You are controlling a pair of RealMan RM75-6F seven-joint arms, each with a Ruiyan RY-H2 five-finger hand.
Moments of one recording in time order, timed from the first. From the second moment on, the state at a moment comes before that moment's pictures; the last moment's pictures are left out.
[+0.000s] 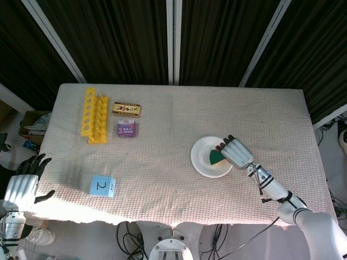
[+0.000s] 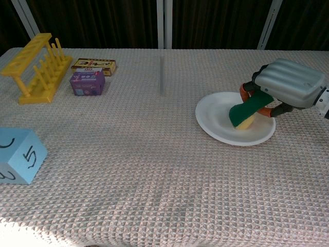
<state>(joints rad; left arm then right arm) -0.06 -1.17 -0.01 -1.61 1.48 1.46 0.15 0.66 -1.79 -0.09 -0.57 -1.74 1.29 0.14</state>
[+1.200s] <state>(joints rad) -0.05 -1.17 0.00 -1.60 1.49 1.48 0.14 0.72 -1.88 0.11 -0.44 -1.54 1.21 0.23</state>
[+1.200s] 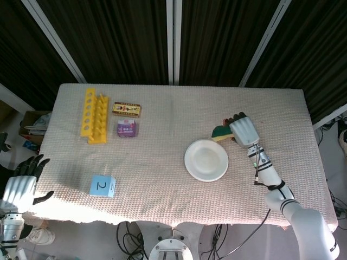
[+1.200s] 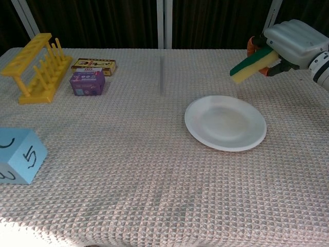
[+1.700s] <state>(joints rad) -0.03 -1.15 0.00 -1.62 1.47 1.48 0.15 0.79 -2.01 0.22 -0.32 -1.39 0.97 0.31</state>
